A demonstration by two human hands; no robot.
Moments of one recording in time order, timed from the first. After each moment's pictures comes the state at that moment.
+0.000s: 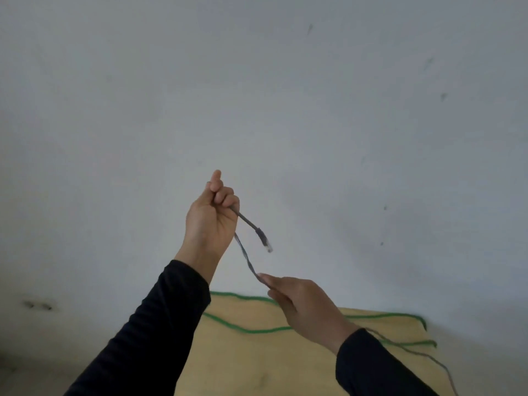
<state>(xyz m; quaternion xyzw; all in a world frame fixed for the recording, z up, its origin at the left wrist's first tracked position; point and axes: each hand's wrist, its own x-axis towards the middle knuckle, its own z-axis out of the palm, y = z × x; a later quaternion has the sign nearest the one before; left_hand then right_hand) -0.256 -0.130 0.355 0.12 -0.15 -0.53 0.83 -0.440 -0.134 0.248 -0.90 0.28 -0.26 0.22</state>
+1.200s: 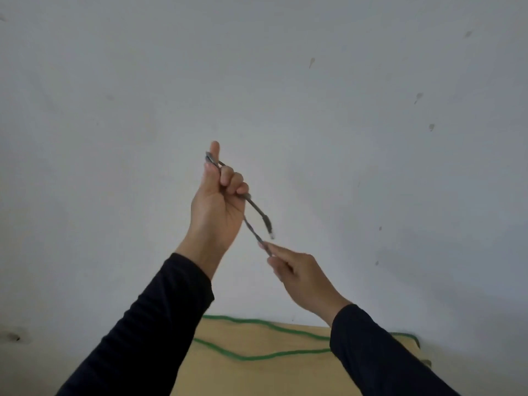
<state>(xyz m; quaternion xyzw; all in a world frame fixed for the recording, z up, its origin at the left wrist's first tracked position) -0.250 -0.136 0.400 0.11 -0.32 -0.49 0.80 -0.406 -0.160 0.306 -0.82 0.30 -0.34 0.35</state>
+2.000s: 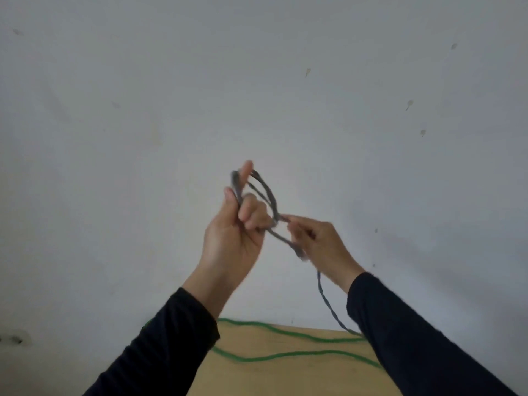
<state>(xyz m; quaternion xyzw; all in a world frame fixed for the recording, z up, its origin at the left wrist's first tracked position) -0.286 -0.098 0.381 0.06 -0.40 -0.54 0.74 -0.426 -0.177 0.354 -0.77 0.32 -0.42 0.35</state>
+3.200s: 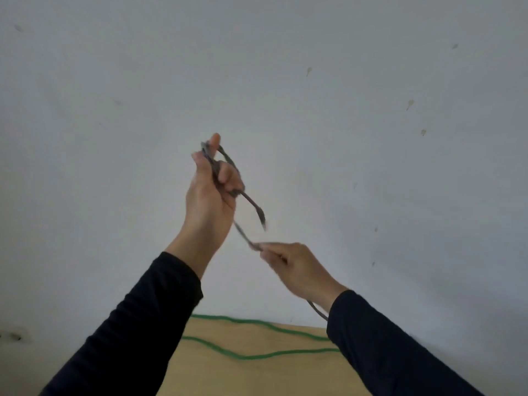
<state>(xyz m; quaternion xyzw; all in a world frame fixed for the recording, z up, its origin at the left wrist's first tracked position) -0.253 -0.115 0.414 0.18 -0.40 -0.40 0.81 -0.405 -0.148 0.334 -0.85 0.31 -0.31 0.31</state>
